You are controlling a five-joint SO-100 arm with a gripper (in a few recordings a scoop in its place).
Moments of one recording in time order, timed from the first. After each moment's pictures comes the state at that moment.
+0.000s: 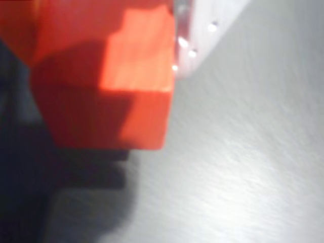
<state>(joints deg) -7.9 92.4 102.4 71.5 96.3</state>
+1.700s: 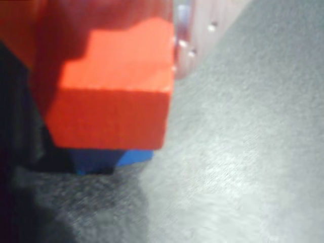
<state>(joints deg) 6.7 78.1 84.0 75.7 96.4</state>
